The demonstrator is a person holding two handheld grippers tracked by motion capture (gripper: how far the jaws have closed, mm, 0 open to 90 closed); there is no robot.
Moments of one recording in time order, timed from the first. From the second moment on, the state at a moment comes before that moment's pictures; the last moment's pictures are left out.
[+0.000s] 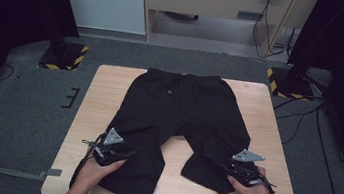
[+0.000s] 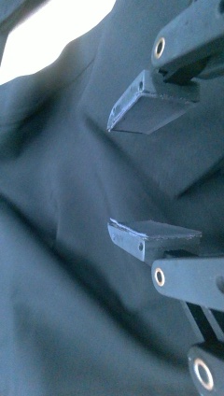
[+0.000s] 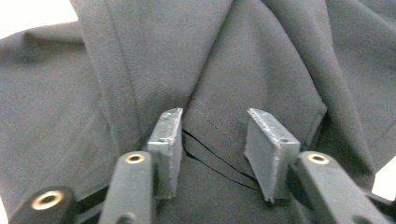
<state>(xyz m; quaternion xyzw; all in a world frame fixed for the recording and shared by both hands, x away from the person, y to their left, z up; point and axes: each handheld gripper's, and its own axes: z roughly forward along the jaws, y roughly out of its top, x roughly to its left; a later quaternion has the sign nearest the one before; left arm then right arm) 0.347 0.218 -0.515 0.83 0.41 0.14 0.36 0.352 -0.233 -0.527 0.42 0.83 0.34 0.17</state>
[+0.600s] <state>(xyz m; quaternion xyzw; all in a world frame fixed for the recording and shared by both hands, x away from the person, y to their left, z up) 0.295 0.229 -0.517 0.87 0.37 0.12 0.32 0.338 -0.243 -0.526 0.41 0.83 0.35 0.16</state>
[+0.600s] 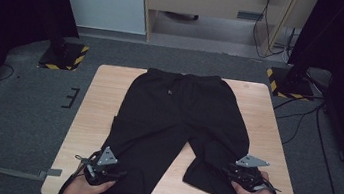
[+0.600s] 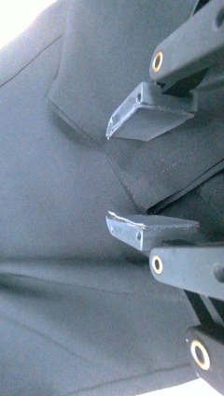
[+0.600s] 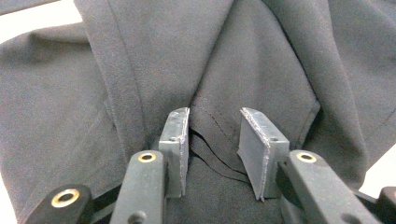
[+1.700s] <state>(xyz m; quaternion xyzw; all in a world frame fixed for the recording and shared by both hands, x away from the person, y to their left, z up) 0.270 0.237 -0.516 0.88 0.34 0.12 0.31 0.325 -0.273 -0.521 0.42 0.83 0.33 0.16</state>
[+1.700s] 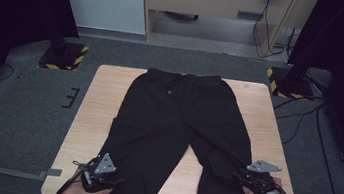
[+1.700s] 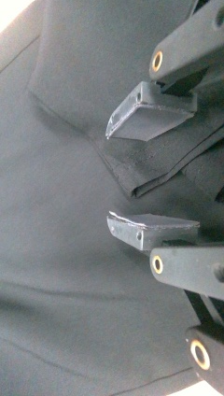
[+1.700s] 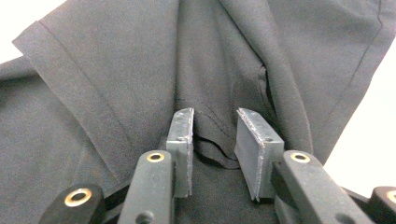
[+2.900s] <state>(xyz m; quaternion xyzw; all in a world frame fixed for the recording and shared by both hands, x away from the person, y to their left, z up) 0.309 0.183 -0.507 0.86 0.32 0.12 0.37 0.339 -0.229 -0.488 0.39 0.81 0.40 0.18</state>
